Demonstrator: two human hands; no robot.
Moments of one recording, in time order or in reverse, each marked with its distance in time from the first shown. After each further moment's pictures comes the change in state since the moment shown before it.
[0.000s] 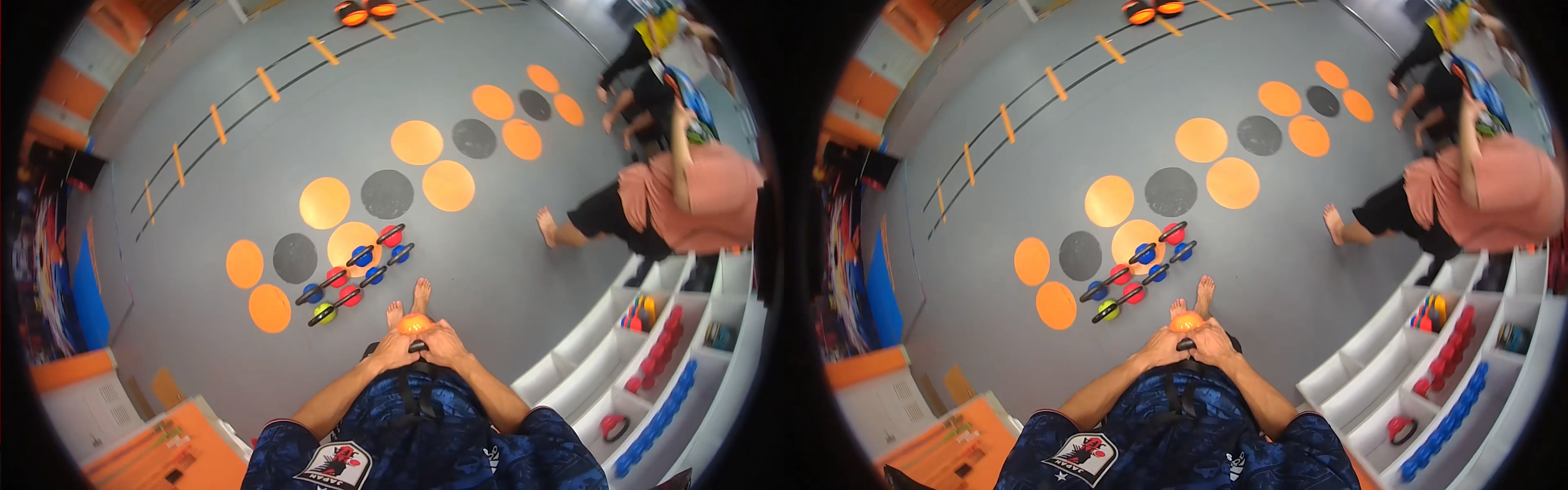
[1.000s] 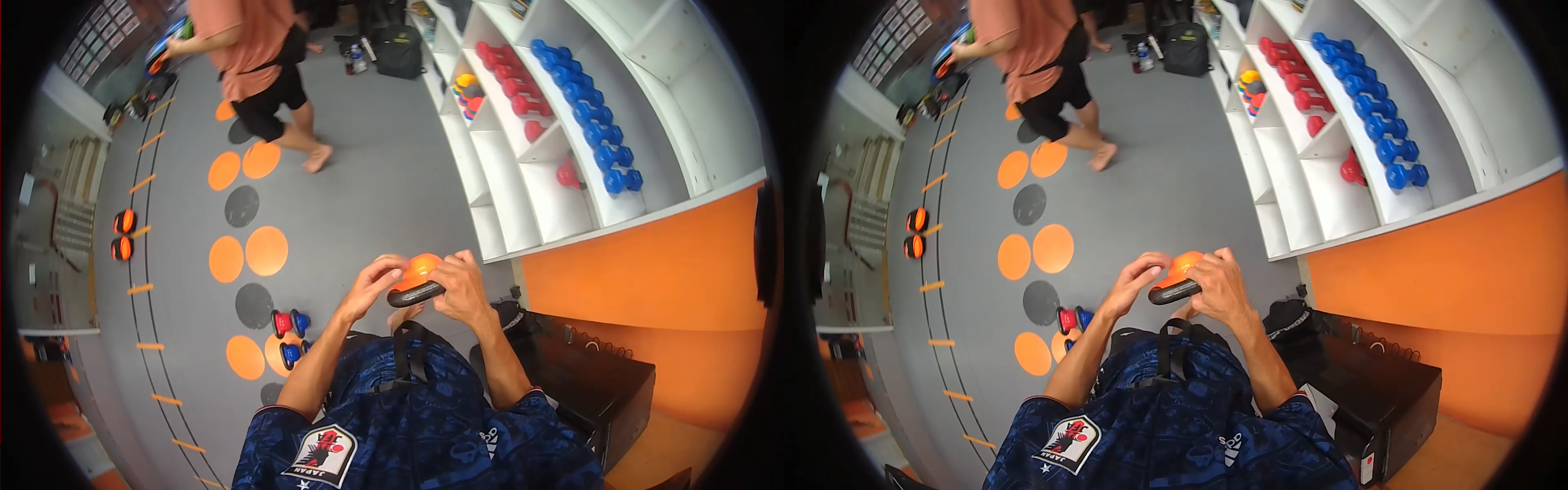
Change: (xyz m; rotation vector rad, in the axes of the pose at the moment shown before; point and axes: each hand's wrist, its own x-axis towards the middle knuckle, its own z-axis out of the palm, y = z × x) left_hand 0.127 0.313 0.217 -0.559 -0.955 0.285; right_hand -0.415 0.001 -0.059 -0.203 1.302 0.760
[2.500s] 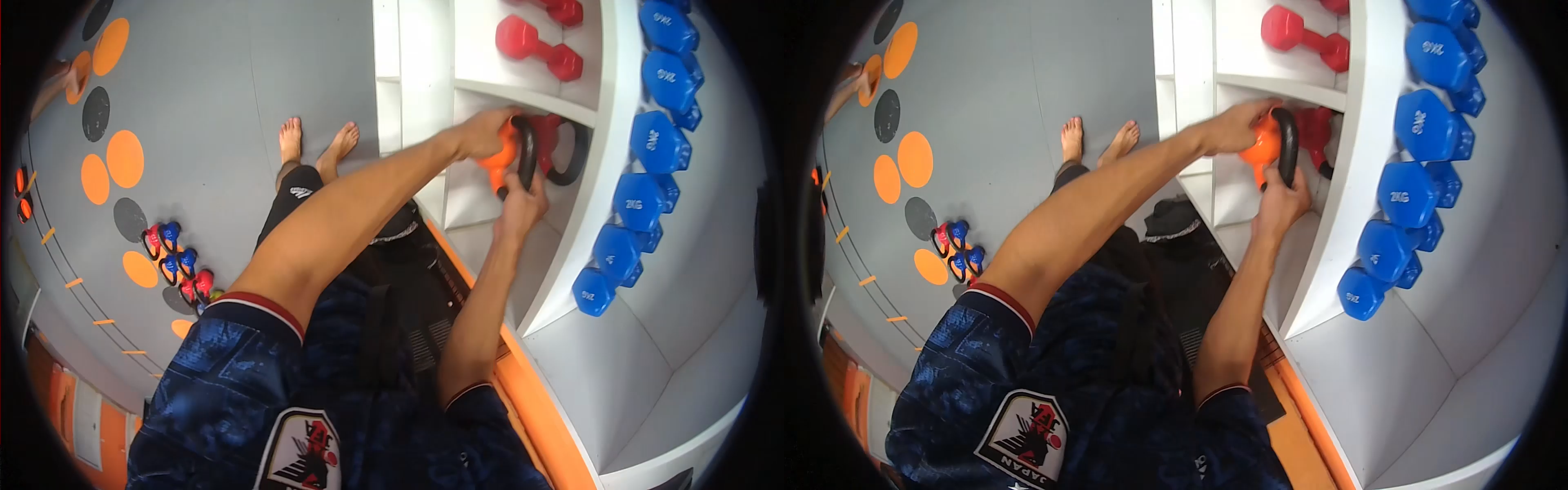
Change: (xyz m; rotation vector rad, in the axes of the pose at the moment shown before) left_hand 0.584 -0.212 0.271 -0.134 -0.344 -0.187; right_hand -0.015 0.524 -0.090 0.224 0.593 1.341
